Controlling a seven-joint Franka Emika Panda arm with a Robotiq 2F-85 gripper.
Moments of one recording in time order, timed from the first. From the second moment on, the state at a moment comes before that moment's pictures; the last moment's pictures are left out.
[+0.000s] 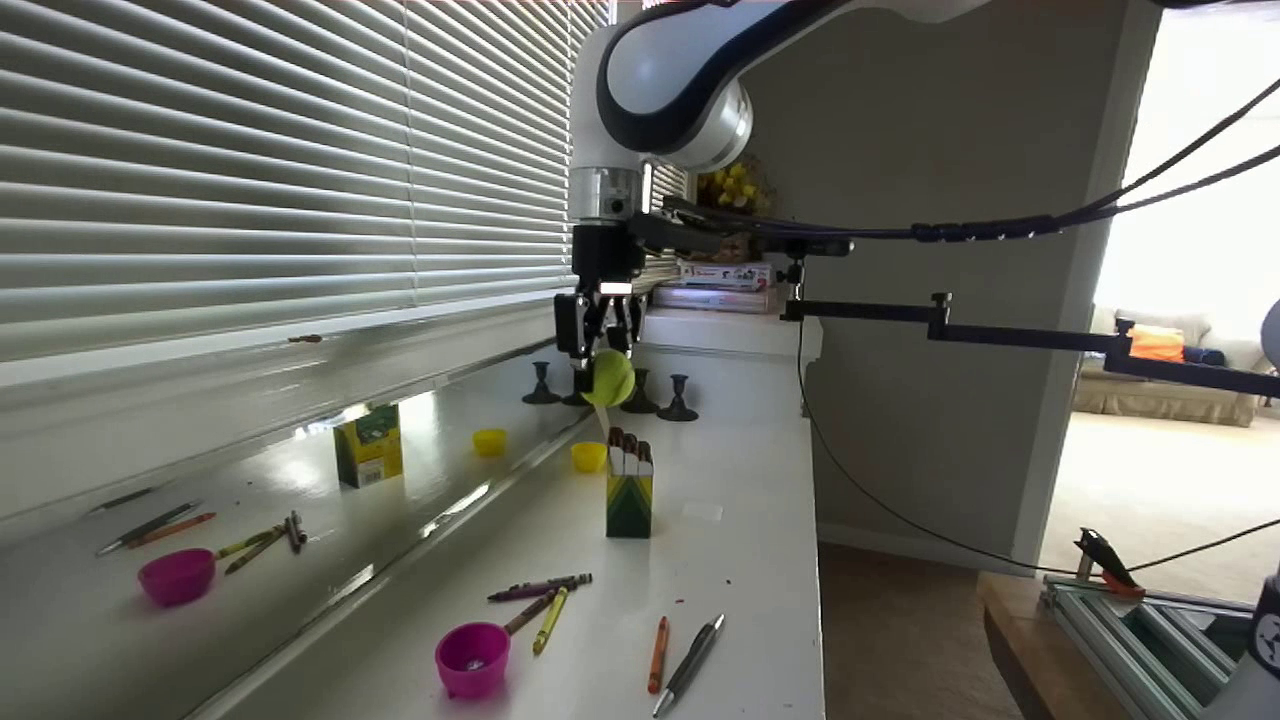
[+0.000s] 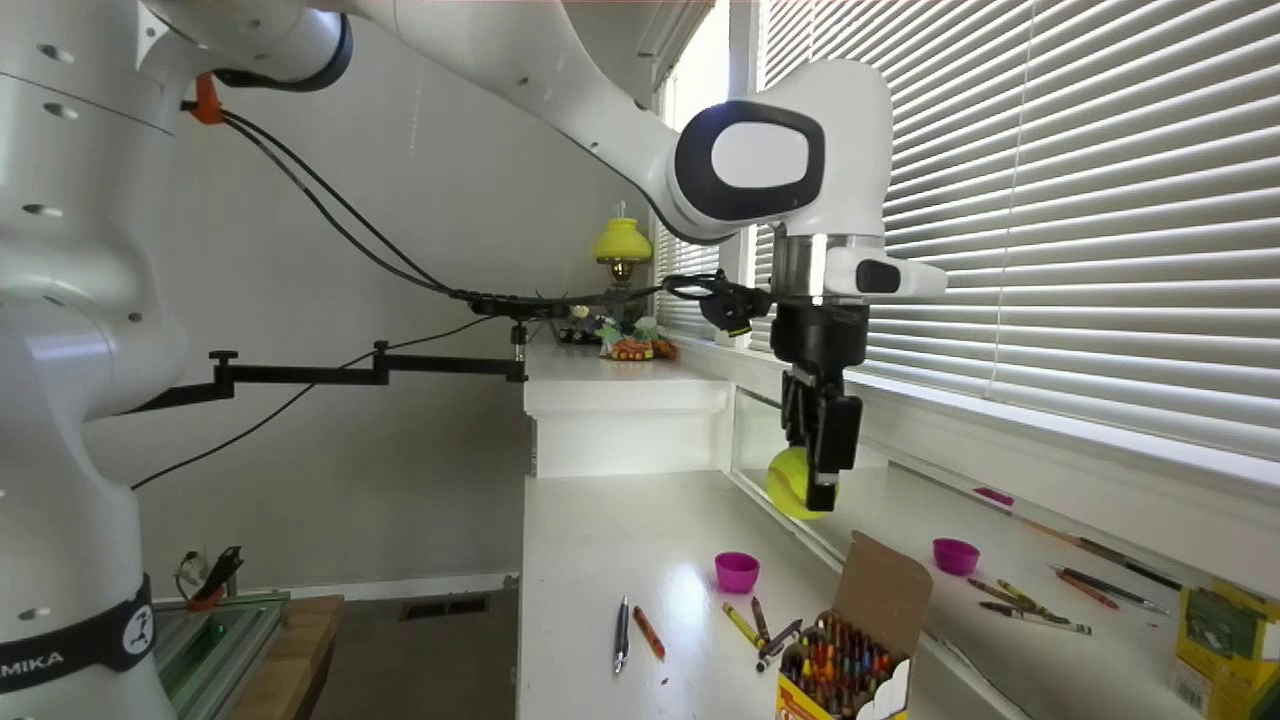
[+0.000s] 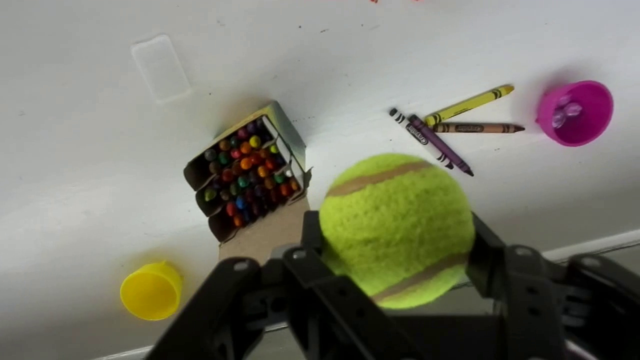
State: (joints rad) arm -0.08 0.22 -0.10 -1.85 0.04 2.11 0.11
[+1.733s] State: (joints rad) arm 0.00 0.48 -0.11 -2.02 0.04 2.67 0.25
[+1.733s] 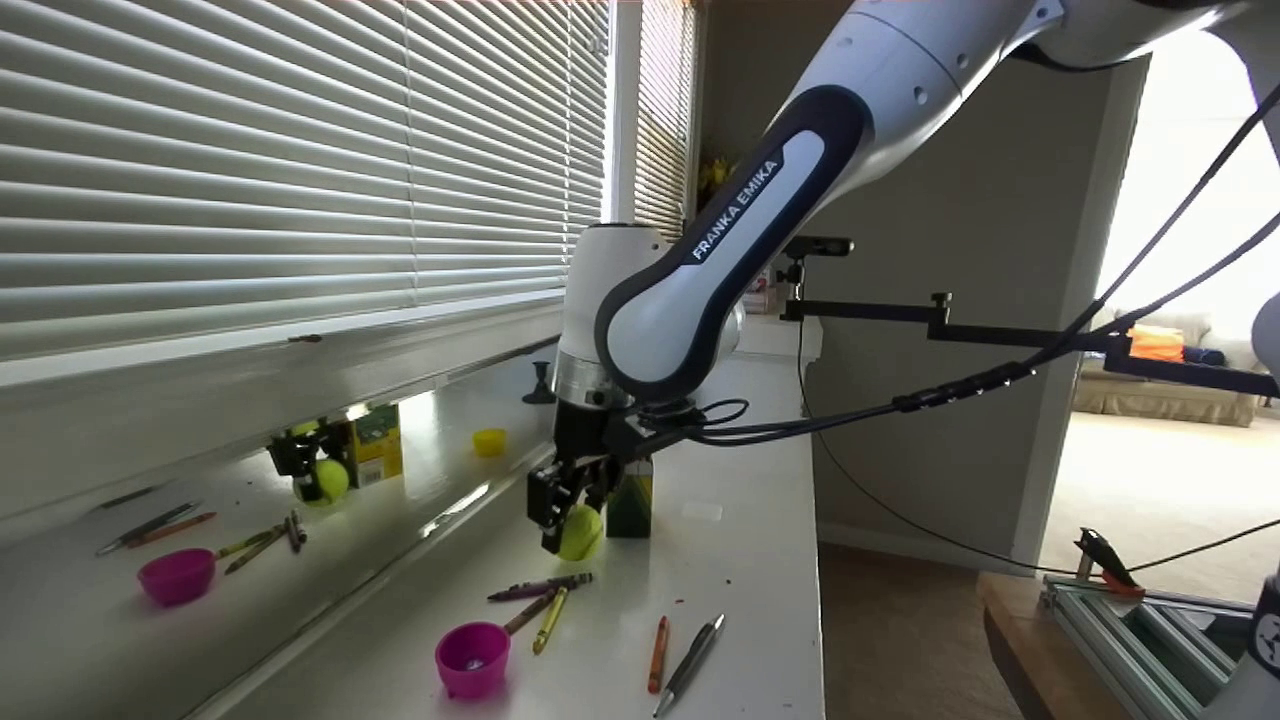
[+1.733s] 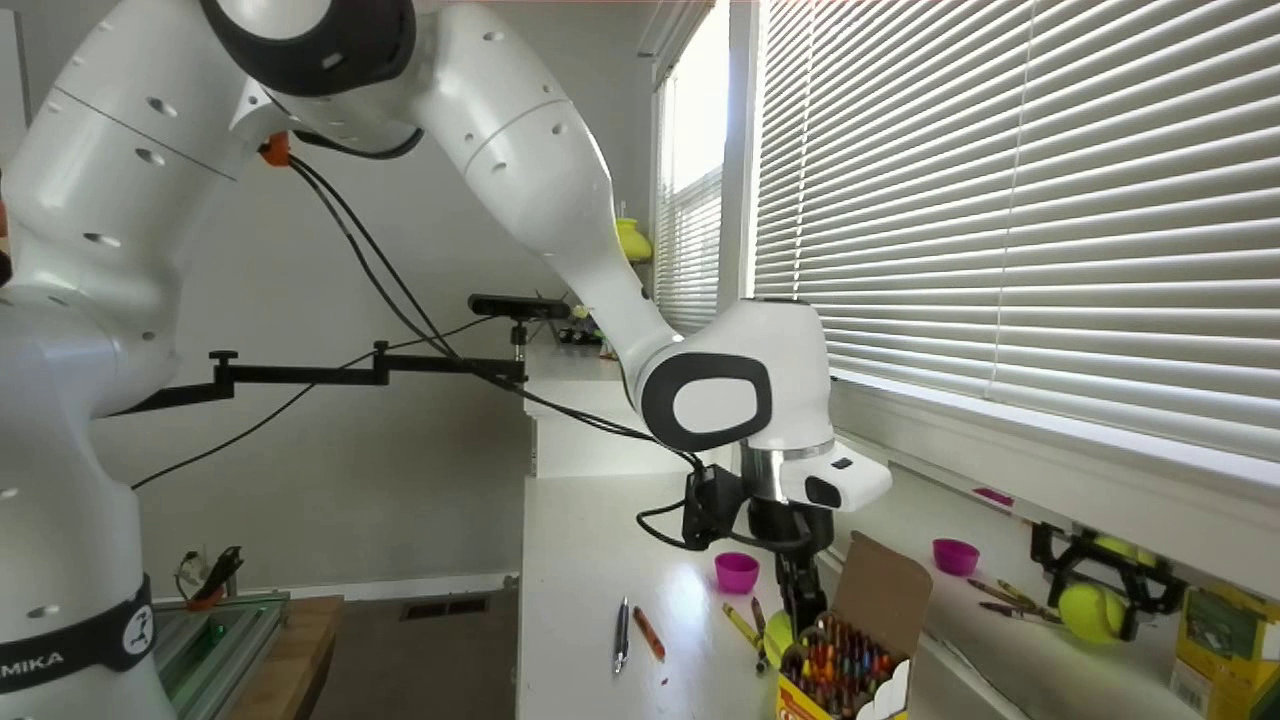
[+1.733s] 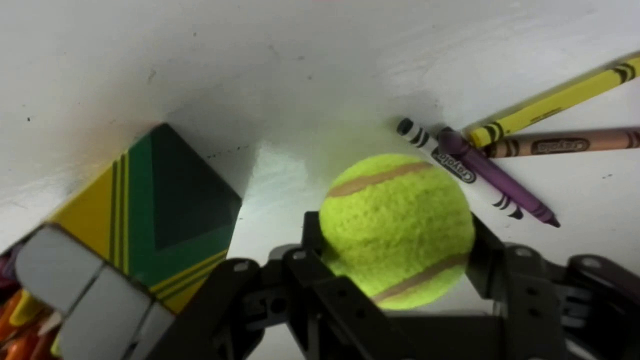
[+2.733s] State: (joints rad) arm 0.17 0.43 -0.25 -2.01 -0.14 2.61 0.38
